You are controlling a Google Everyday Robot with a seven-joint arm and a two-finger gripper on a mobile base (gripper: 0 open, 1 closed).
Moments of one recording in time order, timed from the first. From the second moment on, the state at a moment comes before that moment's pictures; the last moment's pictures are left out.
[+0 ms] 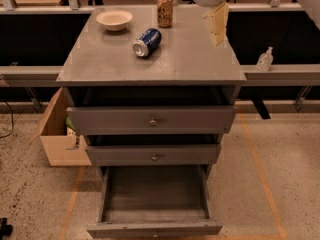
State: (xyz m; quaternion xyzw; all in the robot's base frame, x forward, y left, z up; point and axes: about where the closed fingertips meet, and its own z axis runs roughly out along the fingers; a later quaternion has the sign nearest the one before) arm 0.648 -0.078 1.018 -0.88 0.36 -0.23 0.19
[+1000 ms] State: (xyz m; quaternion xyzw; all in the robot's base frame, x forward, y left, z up) arm 0.739 -0.104 0.958 -0.91 0.29 -0.21 0.19
